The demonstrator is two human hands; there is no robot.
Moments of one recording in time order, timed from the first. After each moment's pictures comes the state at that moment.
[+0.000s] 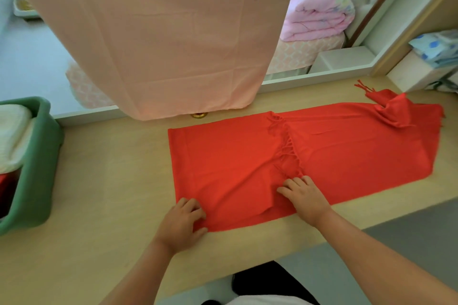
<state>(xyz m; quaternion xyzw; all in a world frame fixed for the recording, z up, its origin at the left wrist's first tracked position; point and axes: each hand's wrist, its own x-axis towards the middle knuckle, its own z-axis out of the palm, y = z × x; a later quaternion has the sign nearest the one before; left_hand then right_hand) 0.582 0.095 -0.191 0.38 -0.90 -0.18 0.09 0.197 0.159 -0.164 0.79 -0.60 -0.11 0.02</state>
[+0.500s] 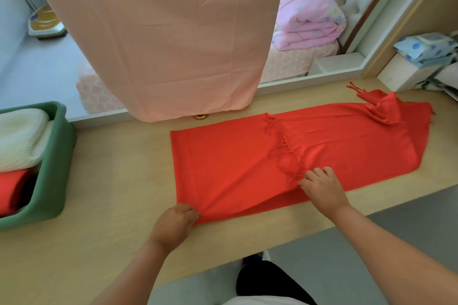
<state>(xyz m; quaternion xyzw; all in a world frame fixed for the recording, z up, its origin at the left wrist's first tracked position) 0.605 0.120 -0.176 0.38 -0.91 -0.11 0.09 0.169 0.192 -0.139 0.74 -0.65 -0.06 0.14</state>
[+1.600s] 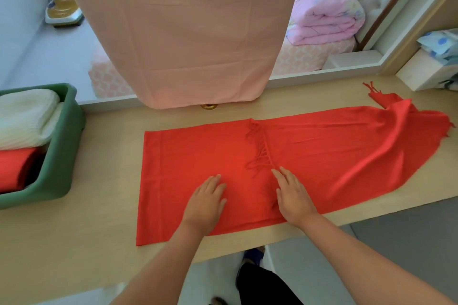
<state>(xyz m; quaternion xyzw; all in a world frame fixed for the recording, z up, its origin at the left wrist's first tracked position) 0.532 0.136 -0.169 0.48 -0.86 -0.14 0.04 0.268 0.191 -0.165 0.64 -0.74 0.07 -0.17</state>
